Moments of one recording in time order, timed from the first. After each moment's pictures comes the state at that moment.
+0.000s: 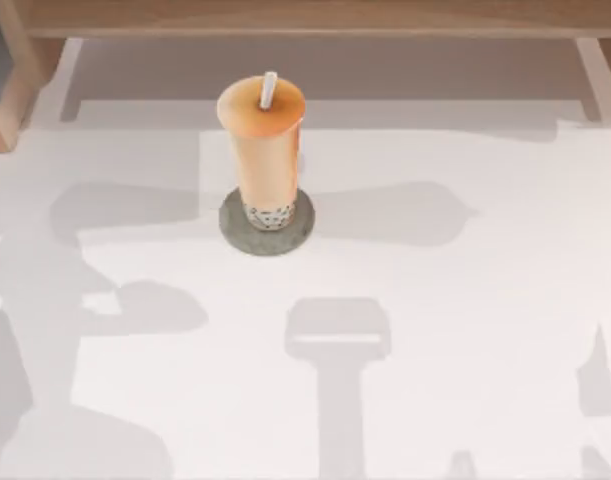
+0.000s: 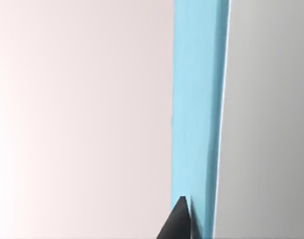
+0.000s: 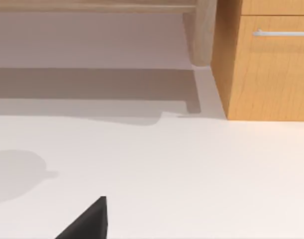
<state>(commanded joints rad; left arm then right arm) 0.66 1.65 1.14 0.56 0.58 1.21 0.00 -0.39 0.06 -0.44 0.01 -0.01</state>
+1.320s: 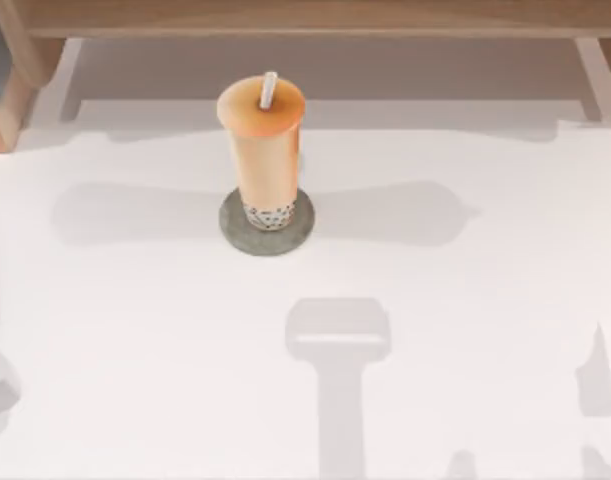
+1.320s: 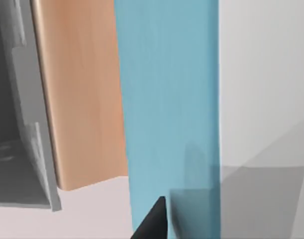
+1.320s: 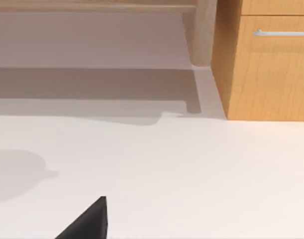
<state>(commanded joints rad) 0.76 1.69 0.46 0.56 0.67 2.06 0.00 -0.39 0.06 -0.44 0.01 -0.01</state>
